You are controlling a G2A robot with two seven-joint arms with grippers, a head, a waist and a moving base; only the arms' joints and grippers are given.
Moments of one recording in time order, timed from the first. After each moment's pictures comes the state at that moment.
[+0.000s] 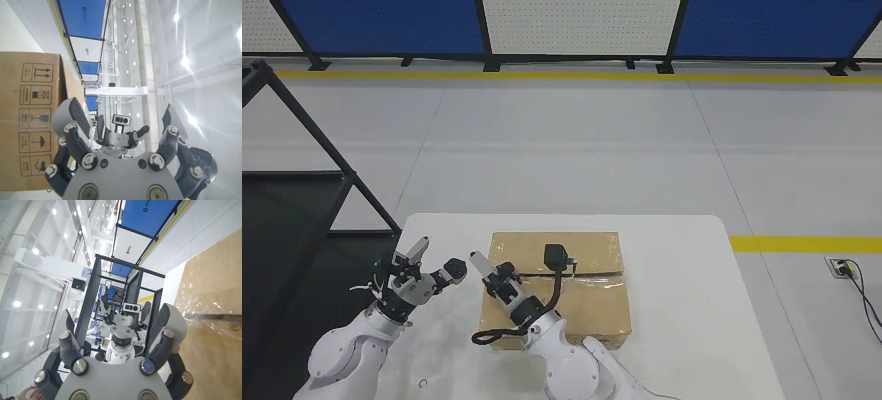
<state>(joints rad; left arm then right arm) 1.03 -1.09 -1.53 -1.27 -0.82 -0.21 -0.88 -0.88 -1.68 0.82 -1.42 -0.18 -0.02 -0.04</state>
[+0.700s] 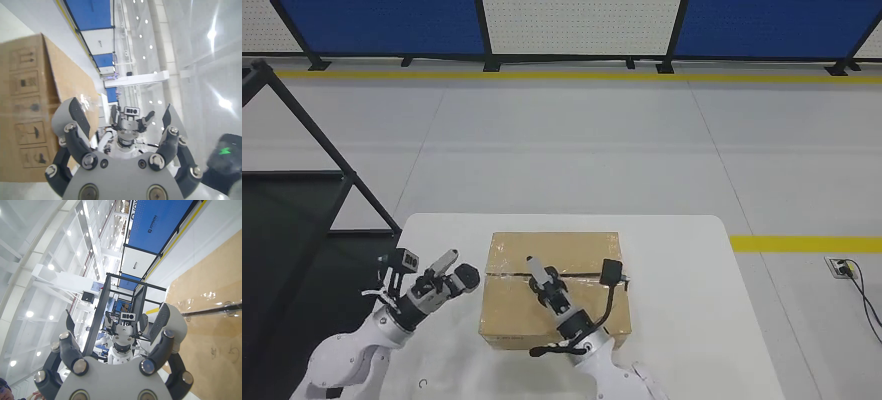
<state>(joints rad) 1.14 -1.07 -1.52 -1.54 -0.41 -0.27 -0.71 -1.14 -1.62 1.03 -1.67 -0.23 -0.09 0.06</state>
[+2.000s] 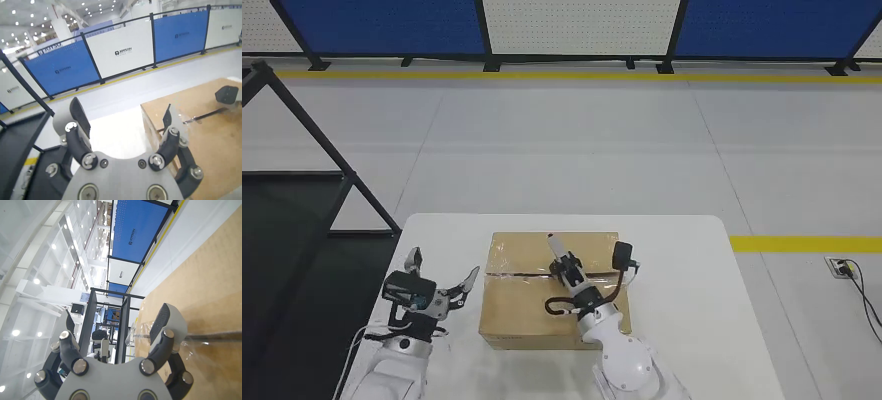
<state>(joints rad) 1.34 -1.07 -1.43 -1.85 1.49 0.05 0.08 -1.00 -1.63 1.08 -1.48 -0.14 0.01 0.03</state>
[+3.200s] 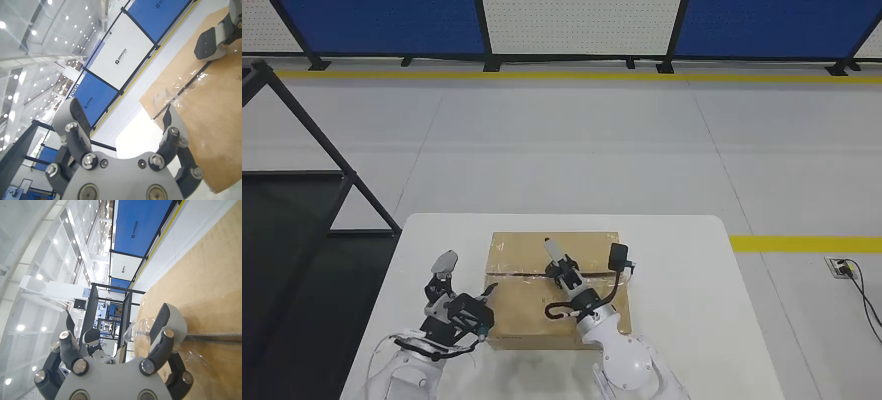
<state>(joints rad) 1.36 -1.06 -1.38 -1.91 2.07 0.01 0.03 -1.01 -1.63 1.09 -1.46 -0.15 -0.06 0.07</state>
